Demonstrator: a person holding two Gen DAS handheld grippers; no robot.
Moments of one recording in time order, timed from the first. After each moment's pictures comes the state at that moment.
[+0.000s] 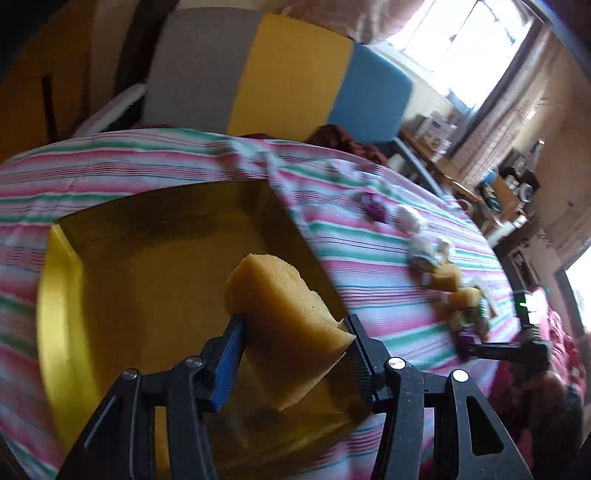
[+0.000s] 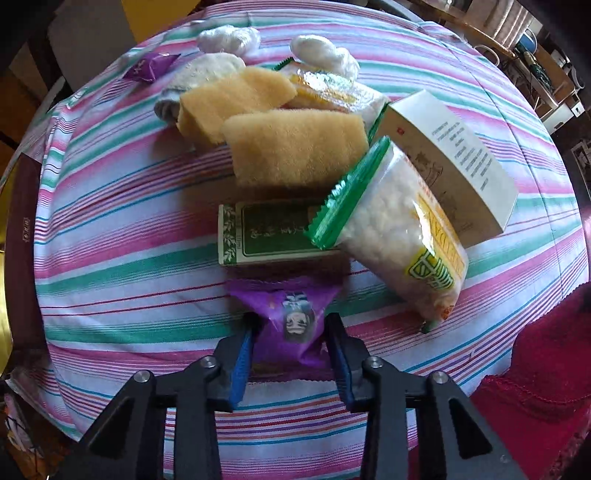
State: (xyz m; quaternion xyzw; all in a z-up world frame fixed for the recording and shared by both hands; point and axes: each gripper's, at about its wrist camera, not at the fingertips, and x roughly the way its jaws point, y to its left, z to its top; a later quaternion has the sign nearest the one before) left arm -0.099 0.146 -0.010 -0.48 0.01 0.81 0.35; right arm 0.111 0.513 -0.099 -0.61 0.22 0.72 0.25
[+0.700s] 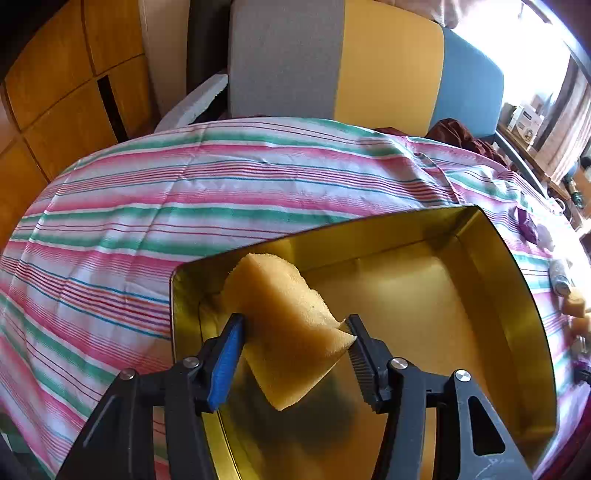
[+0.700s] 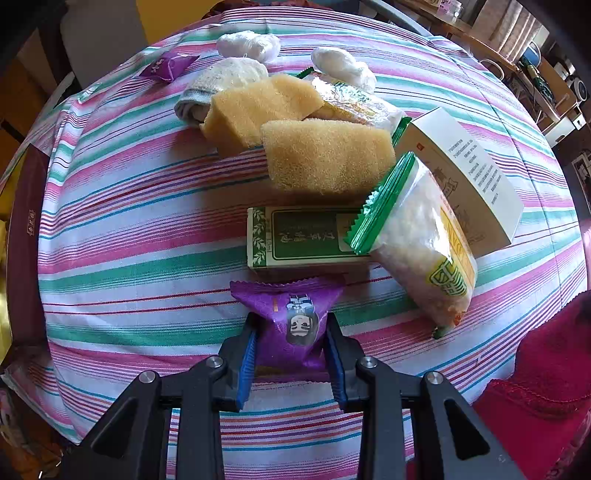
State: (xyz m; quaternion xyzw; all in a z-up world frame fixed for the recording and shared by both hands) left arm -0.233 0.096 -0.067 -0.48 0.10 0.84 0.22; right arm 0.117 0.504 -0.110 -0.60 0.21 0.73 0.25
